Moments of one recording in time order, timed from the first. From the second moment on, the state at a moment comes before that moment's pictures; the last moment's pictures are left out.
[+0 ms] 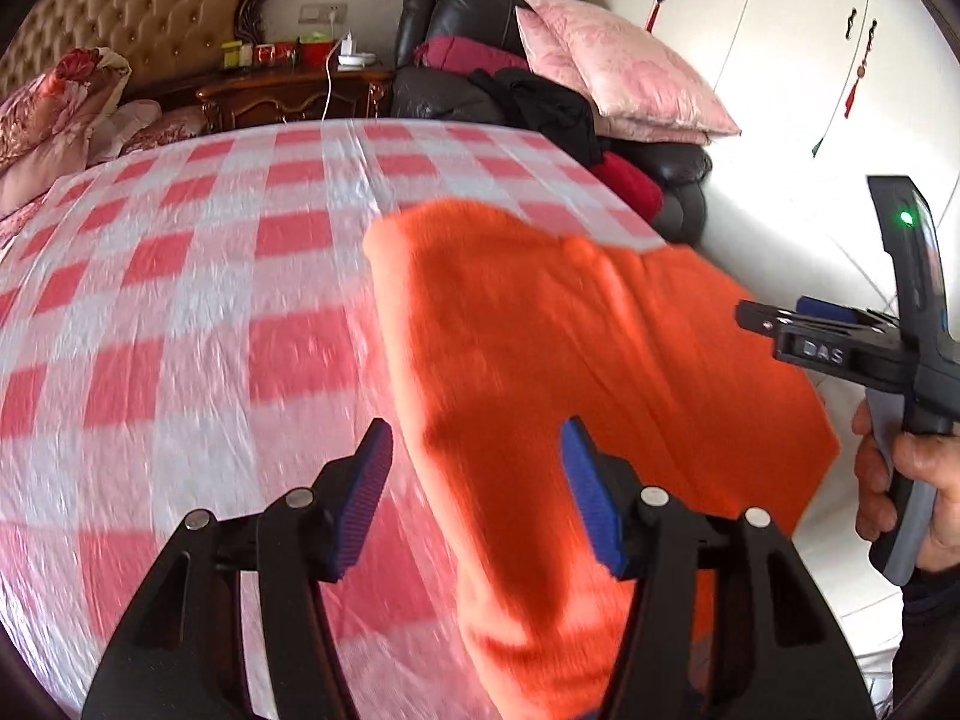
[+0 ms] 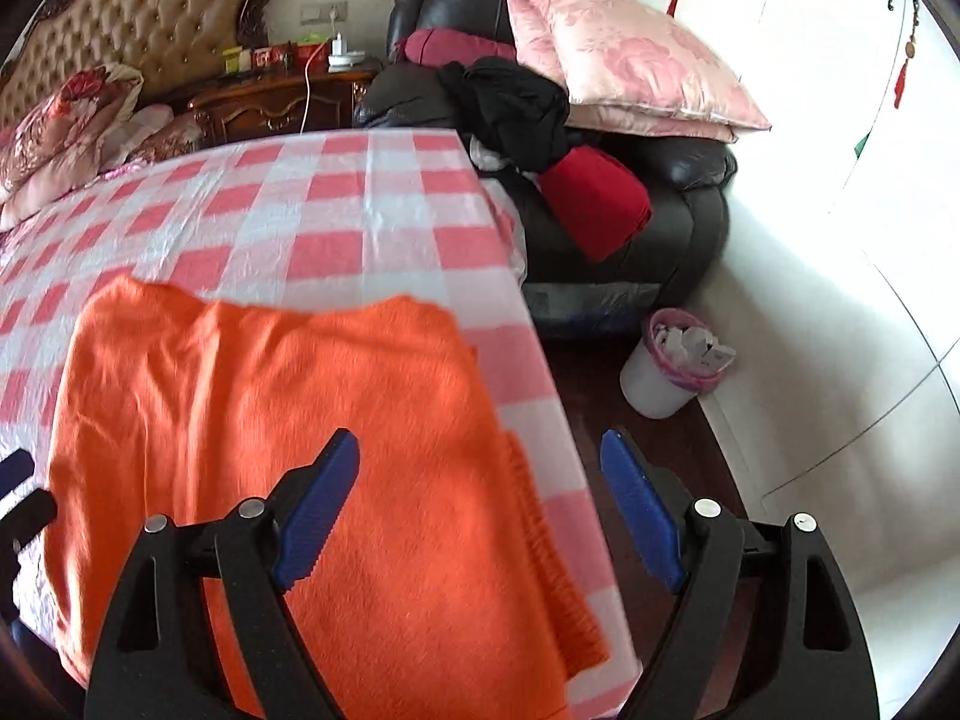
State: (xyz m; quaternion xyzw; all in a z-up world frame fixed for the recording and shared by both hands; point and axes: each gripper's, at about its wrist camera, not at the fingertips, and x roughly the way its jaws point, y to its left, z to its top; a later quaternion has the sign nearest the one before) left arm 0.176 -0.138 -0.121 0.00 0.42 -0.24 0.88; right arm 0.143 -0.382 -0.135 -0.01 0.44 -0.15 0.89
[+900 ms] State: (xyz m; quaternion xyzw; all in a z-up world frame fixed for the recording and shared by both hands) left arm 0.219 -0.138 -0.141 -0.05 0.48 -0.23 0.84; right arm 0.176 -0.390 -0.168 0.04 0.46 -0.11 0.88
